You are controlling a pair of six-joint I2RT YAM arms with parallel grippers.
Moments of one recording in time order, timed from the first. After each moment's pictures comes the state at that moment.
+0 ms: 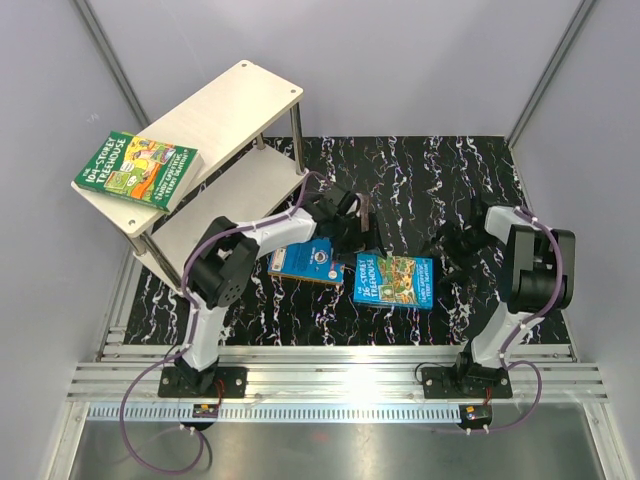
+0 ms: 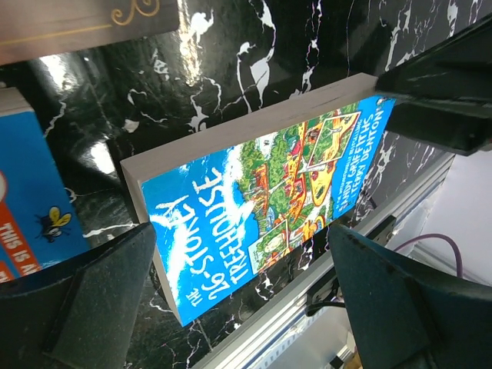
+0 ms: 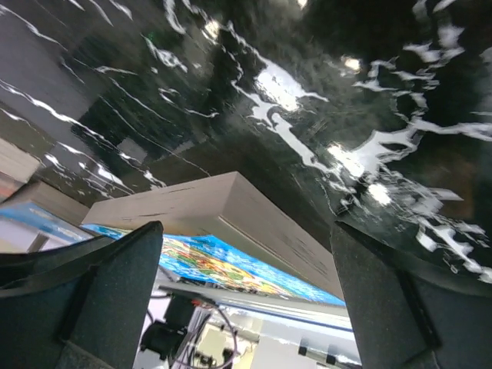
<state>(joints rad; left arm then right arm) -0.73 2.07 1.50 -0.39 0.42 -0.81 -0.14 1.80 1.10 -0.80 -0.36 0.65</state>
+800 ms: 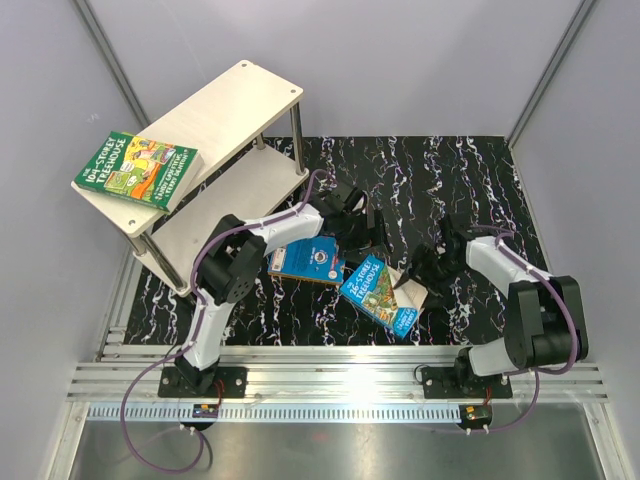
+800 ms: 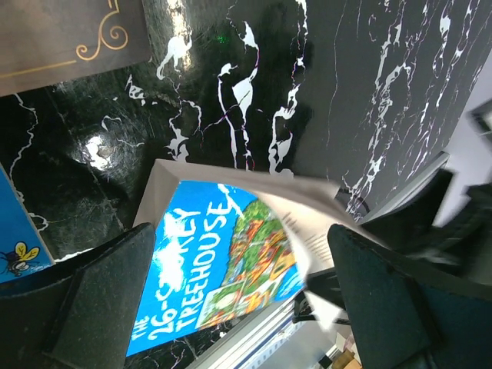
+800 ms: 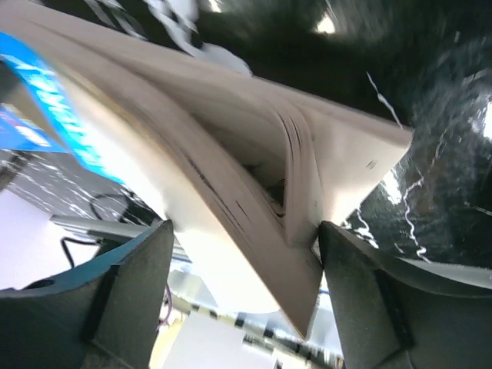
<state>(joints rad) -0.75 2.14 1.61 -0.44 0.43 -0.84 0.11 1.43 0.81 -0.78 -0.41 0.69</state>
